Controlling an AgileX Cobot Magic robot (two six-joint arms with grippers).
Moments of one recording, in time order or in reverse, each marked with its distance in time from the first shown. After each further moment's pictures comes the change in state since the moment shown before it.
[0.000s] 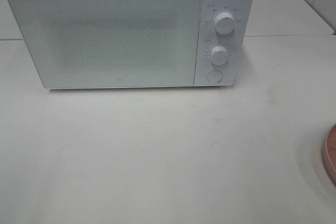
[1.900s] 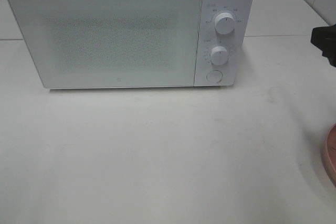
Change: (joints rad) left arm 0.000 0.000 0.000 0.000 0.000 0.000; right arm 0.000 0.834 0.116 0.000 -1.018 0.007
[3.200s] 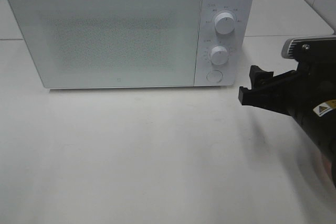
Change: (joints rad) left arm 0.000 0.000 0.000 0.000 0.000 0.000; right arm 0.625 0.618 0.149 0.938 -1.022 -0.427
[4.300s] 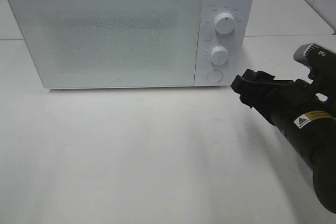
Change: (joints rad) left arm 0.000 0.000 0.000 0.000 0.000 0.000; right arm 0.040 0.102 -0.014 0.001 -0.031 0.581
